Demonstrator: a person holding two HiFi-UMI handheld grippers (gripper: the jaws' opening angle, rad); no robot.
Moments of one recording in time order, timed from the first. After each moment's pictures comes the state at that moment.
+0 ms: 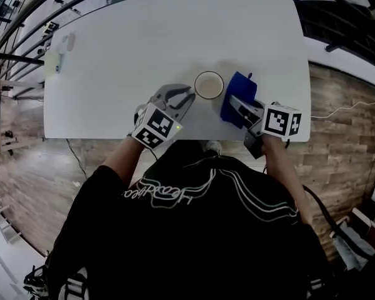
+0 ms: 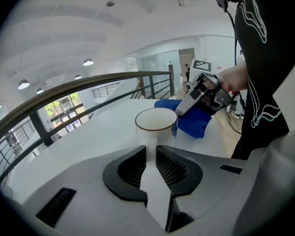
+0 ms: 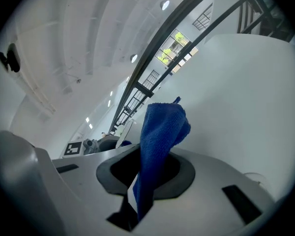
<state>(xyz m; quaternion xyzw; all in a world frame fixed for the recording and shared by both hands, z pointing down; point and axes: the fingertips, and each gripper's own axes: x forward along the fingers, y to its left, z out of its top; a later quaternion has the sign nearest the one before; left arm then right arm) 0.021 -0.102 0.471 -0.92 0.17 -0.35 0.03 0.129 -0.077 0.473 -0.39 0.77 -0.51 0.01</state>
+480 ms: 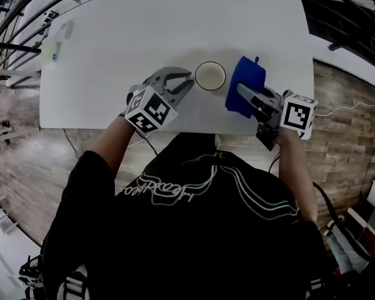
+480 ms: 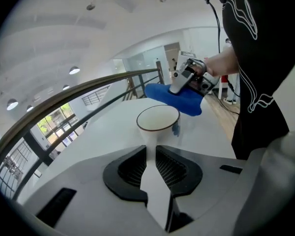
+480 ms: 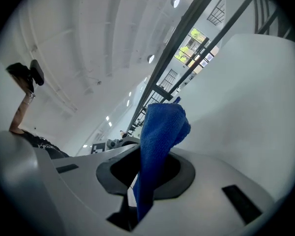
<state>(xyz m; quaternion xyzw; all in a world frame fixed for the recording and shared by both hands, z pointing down) 0.004 -0.117 0.466 -0.92 0.12 -0.37 0.10 0.117 -0.089 0.423 -0.30 0.84 -0.46 0.05</state>
